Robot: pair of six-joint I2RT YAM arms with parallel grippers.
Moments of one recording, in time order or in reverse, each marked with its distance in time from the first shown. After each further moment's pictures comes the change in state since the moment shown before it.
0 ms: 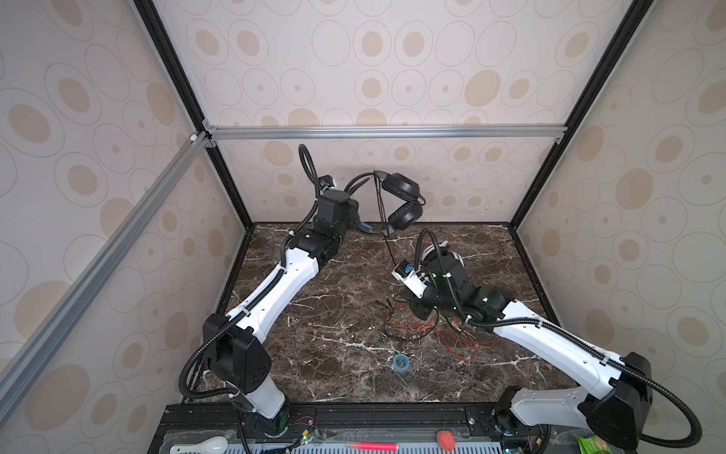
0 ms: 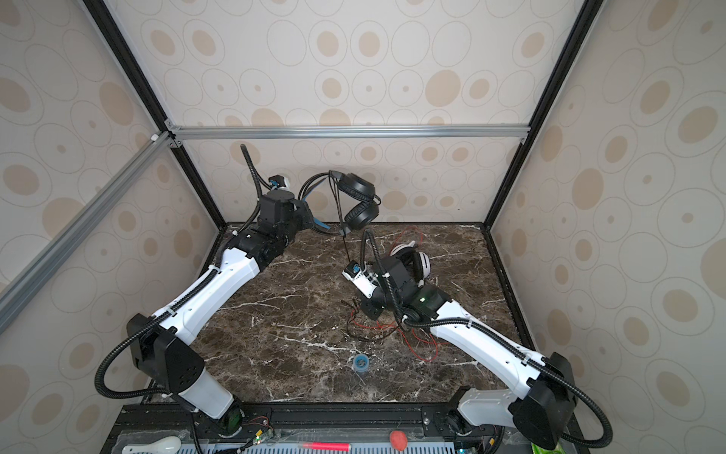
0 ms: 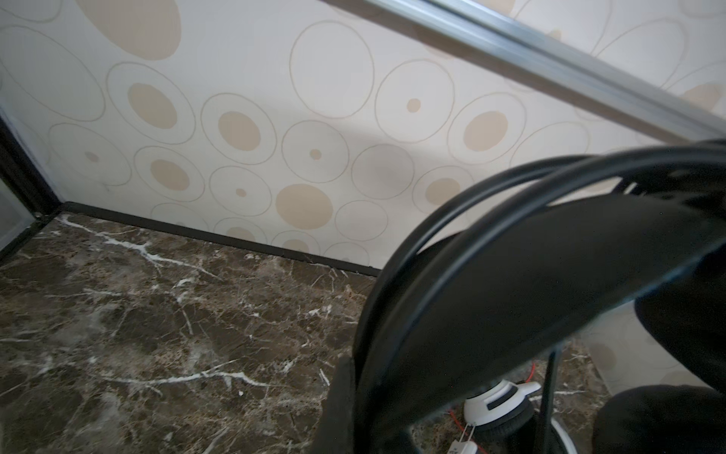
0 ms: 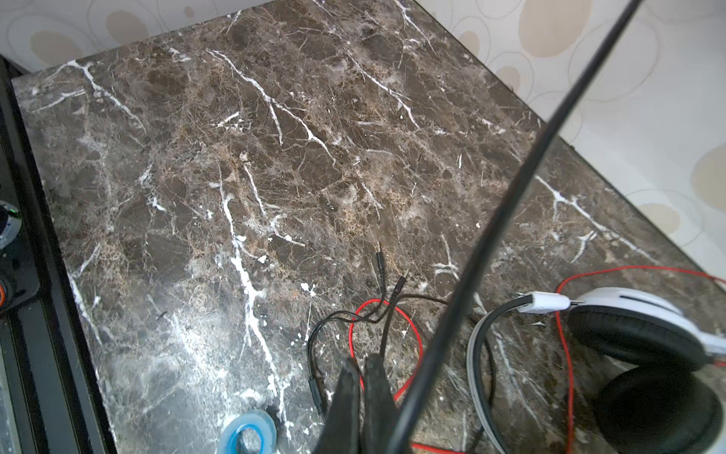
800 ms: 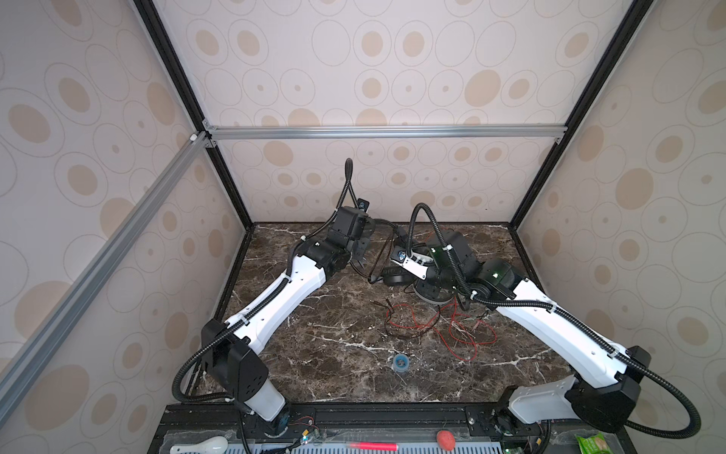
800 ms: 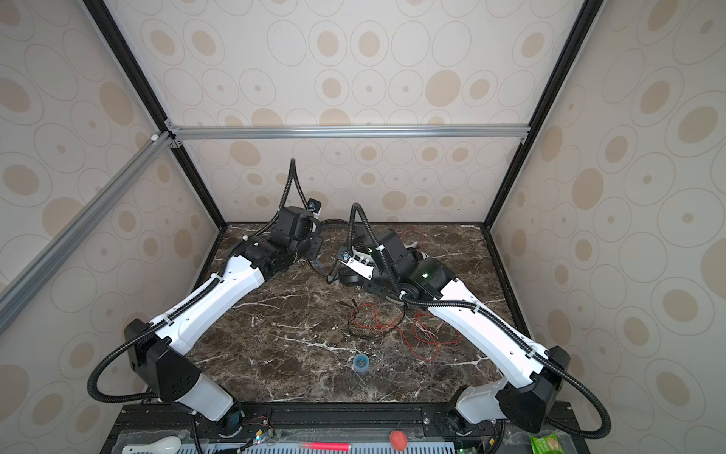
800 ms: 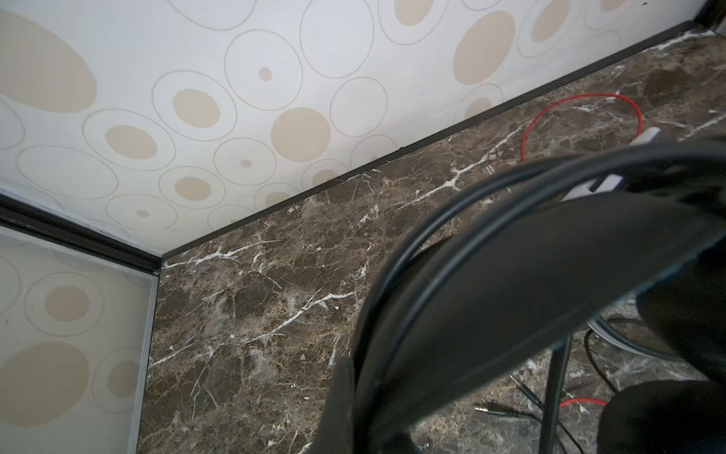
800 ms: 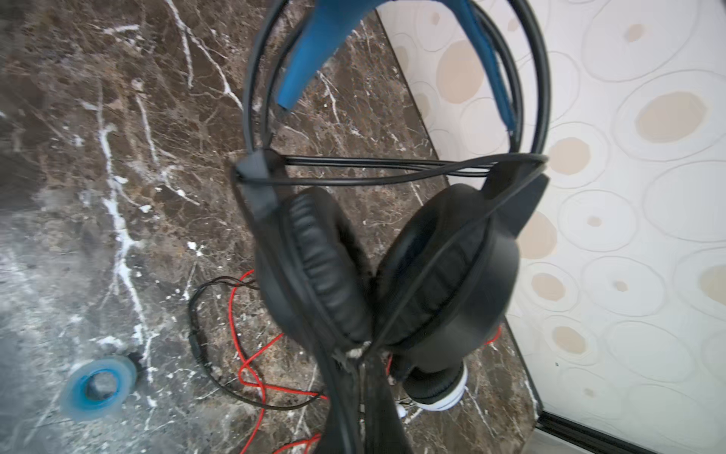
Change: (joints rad) left arm -0.119 -0.064 -0.020 -0.309 -0.026 0.503; right arm 0.014 0.120 0.372 -0.259 0.284 -0.338
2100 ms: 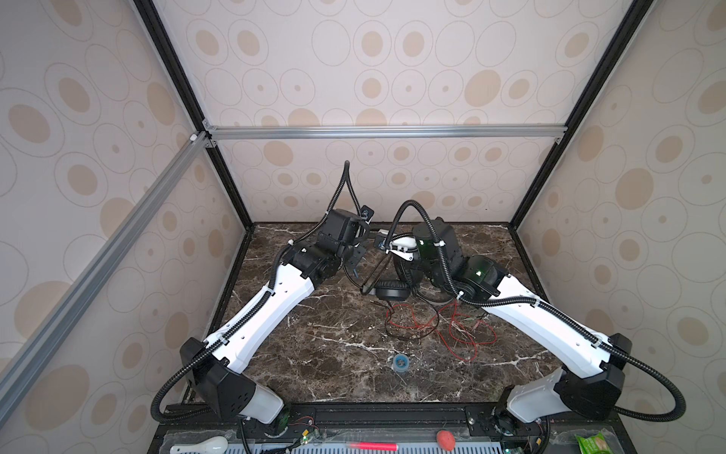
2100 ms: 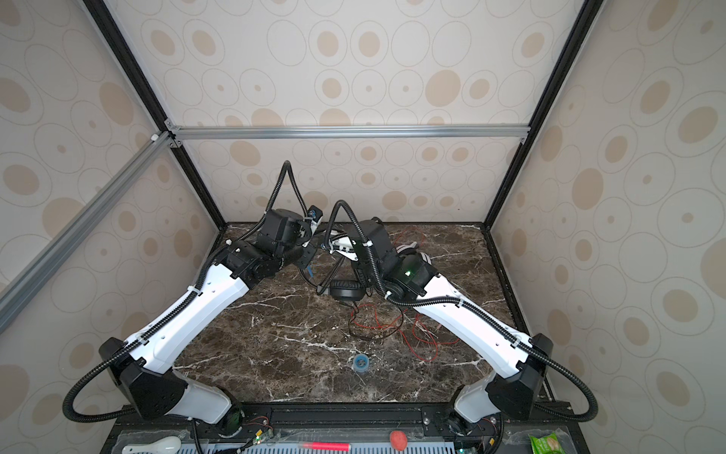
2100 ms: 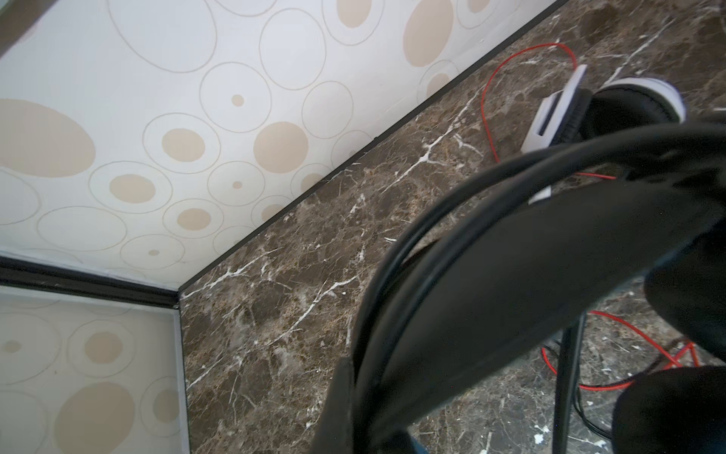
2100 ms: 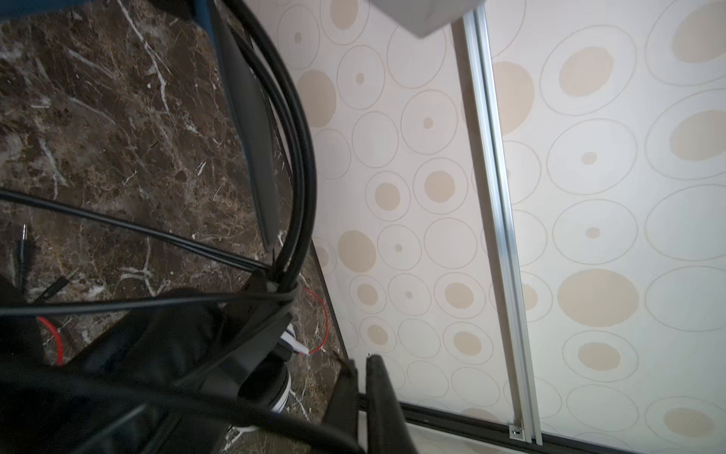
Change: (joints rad) left arm -0.026 -0.093 -0.013 -0.090 0.034 0.173; right arm 0.082 0.099 0.116 0.279 0.378 -0.385
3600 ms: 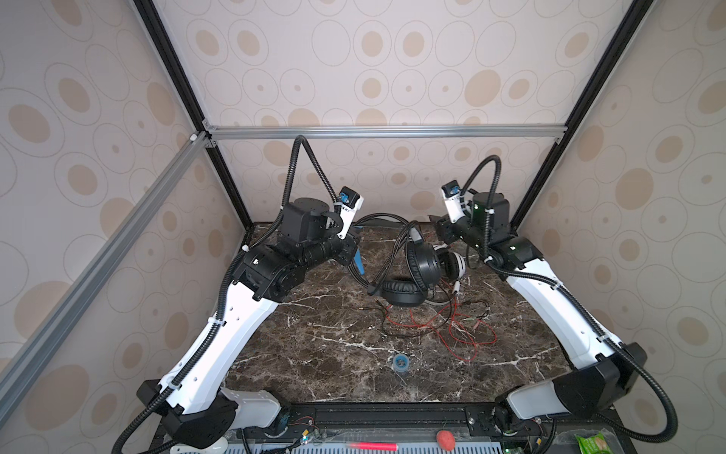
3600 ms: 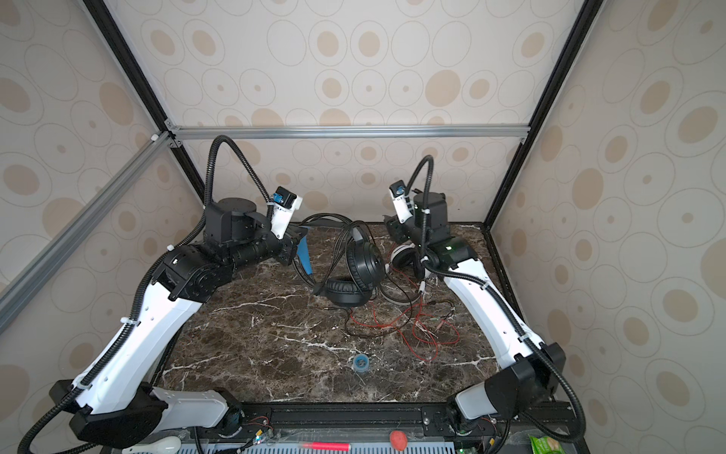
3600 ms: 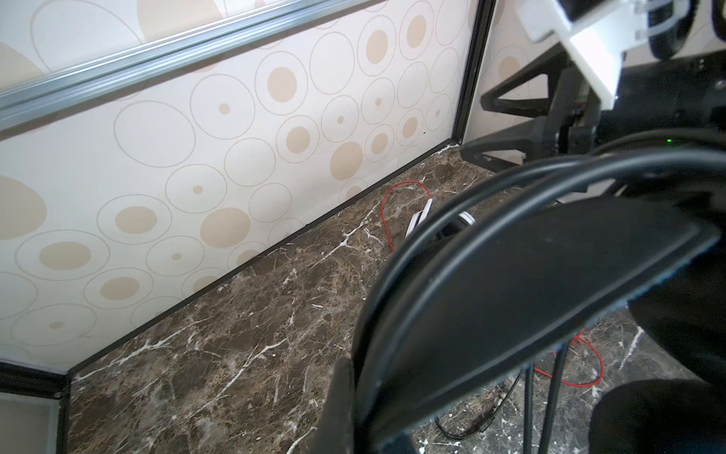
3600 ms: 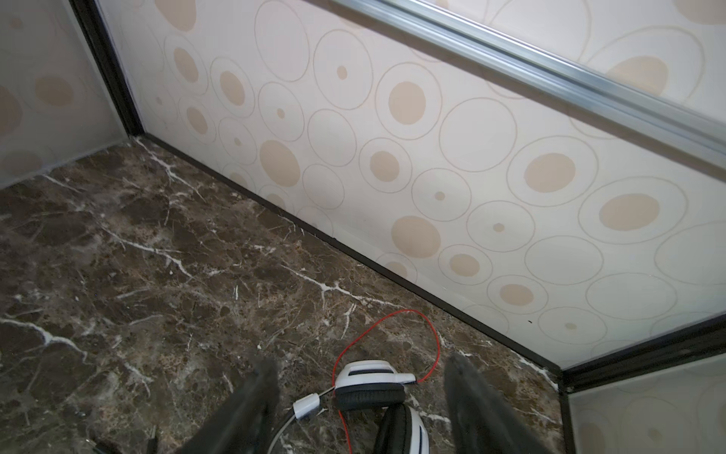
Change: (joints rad) left arm -0.002 -0.161 0.150 -0.067 0.346 -0.143; right arm -0.518 -0.092 -0.162 0.147 -0.575 0.729
